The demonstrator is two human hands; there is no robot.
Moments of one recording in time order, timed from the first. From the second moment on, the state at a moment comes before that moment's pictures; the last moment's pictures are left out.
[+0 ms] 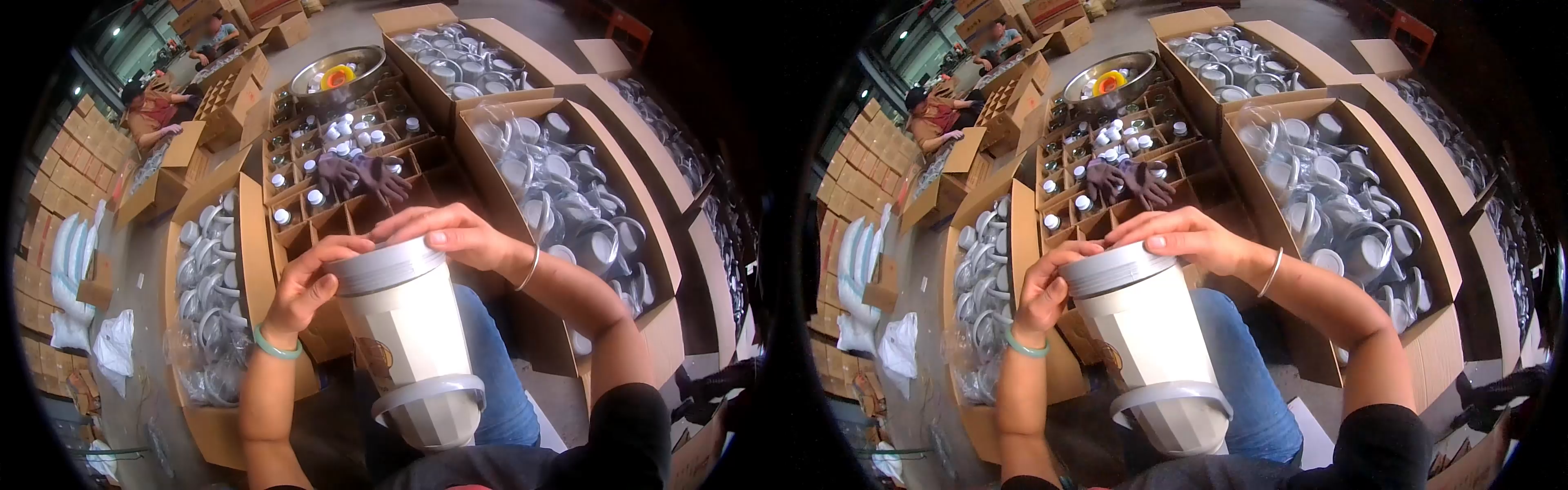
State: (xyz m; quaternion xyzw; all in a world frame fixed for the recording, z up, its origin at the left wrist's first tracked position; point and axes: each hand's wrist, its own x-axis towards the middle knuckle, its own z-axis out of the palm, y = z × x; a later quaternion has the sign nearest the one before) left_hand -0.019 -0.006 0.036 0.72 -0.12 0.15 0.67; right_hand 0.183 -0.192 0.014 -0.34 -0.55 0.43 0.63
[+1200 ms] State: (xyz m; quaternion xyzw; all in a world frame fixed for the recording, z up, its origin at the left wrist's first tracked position) left_hand -0.023 -0.075 0.074 0.84 0.09 0.19 0.49; right_hand 0.160 -0.174 -0.035 -0.27 -0.36 0.58 0.68
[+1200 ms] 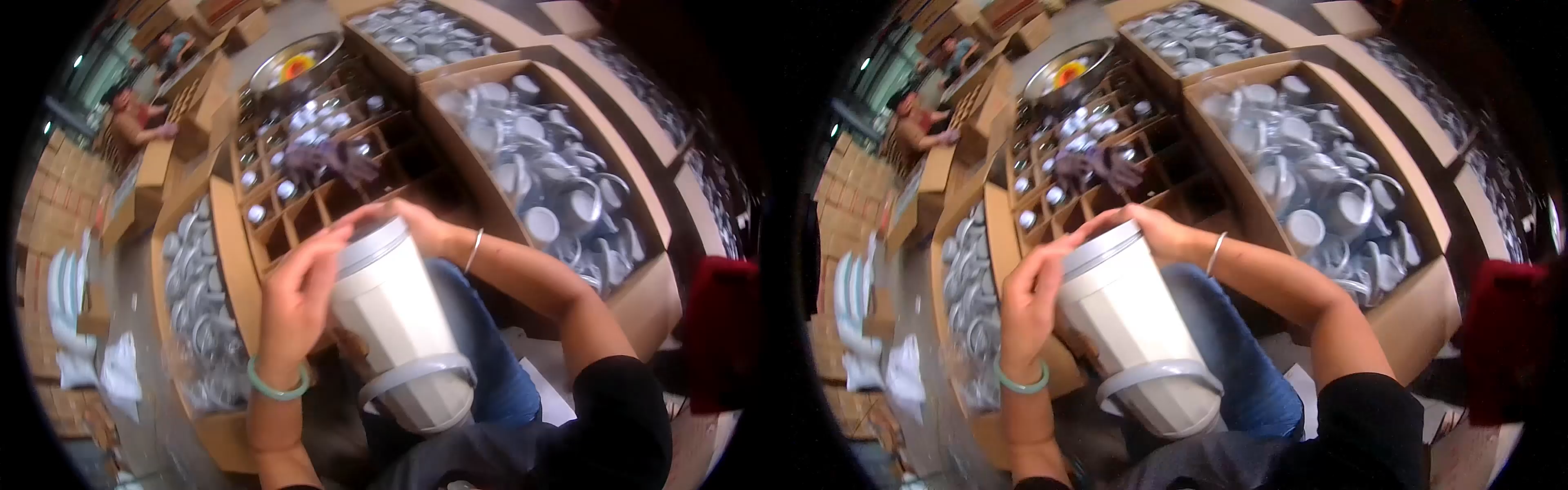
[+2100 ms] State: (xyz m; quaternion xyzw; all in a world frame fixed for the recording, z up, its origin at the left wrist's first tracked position) left_hand -0.038 -0.033 -0.008 0.72 0.08 0.24 0.65; right_hand 0.151 -0.197 0.039 -0.59 -0.41 0.45 0.53
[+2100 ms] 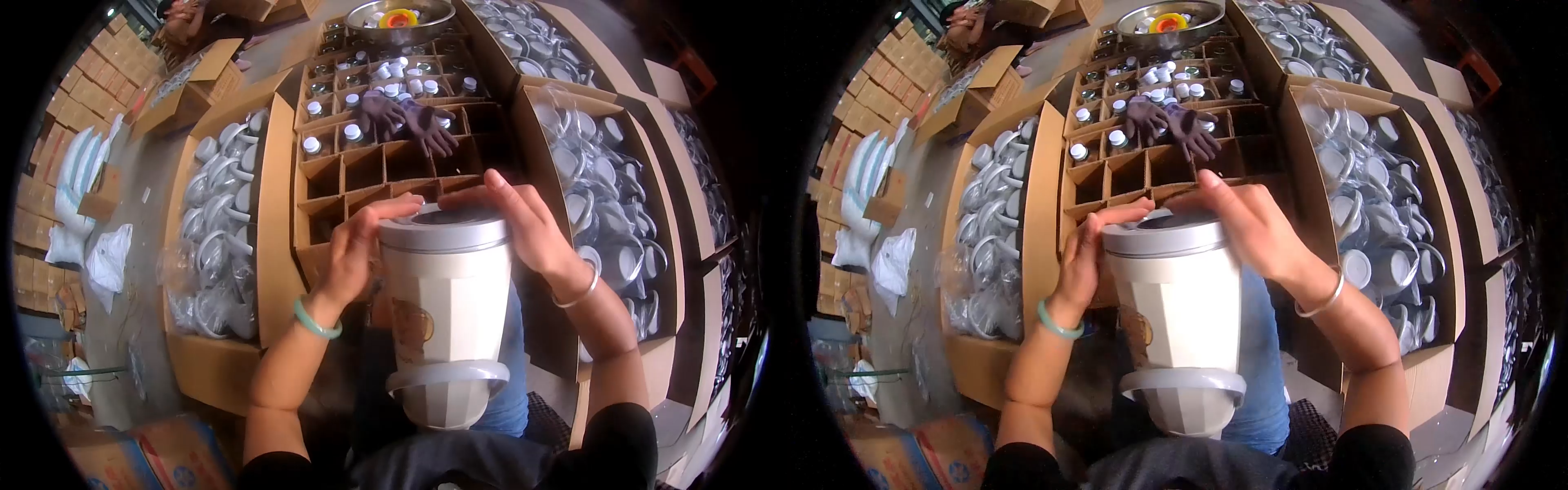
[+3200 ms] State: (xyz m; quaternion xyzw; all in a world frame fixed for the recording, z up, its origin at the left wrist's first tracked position) left_hand -0.014 -0.021 -0.041 0.47 0.10 0.01 0.88; right_hand 0.128 -0.216 0.089 -0.48 -0.72 0.21 0.45
